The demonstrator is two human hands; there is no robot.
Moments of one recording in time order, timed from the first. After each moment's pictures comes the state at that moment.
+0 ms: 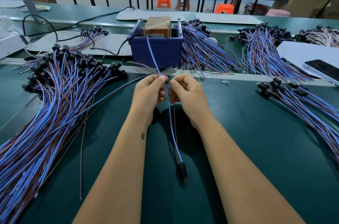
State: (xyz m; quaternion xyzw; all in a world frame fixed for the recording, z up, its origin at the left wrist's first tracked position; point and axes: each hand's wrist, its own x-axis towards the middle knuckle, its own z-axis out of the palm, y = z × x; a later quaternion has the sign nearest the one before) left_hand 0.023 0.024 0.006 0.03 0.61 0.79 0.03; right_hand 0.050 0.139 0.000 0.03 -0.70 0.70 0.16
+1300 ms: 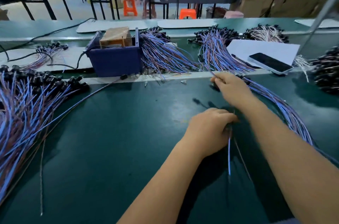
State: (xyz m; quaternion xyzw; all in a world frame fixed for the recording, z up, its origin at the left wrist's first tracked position) left_hand 0.150 0.173 0.002 0.51 0.79 0.34 -0.04; right_hand 0.115 0.337 0.032 -0.18 -0.93 0.27 0.15
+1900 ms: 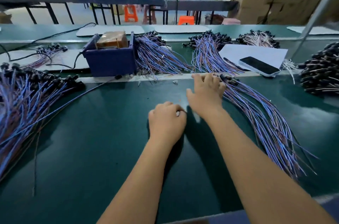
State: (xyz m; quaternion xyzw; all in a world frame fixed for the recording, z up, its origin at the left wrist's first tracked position) left_hand 0.133 0.148 -0.008 0.23 0.92 0.31 -0.08; right_hand 0.128 0.280 0.025 -0.21 -0.96 0.09 0.19
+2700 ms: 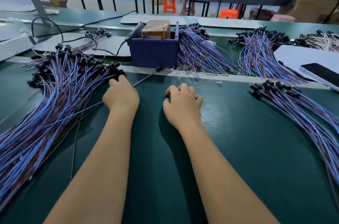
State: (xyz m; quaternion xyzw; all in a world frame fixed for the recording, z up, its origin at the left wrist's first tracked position) left_hand 0.007 -0.006 -0.001 -0.12 0.98 0.16 -0.09; right_hand 0.065 0.136 -0.012 -0.06 -0.97 0.19 0.15
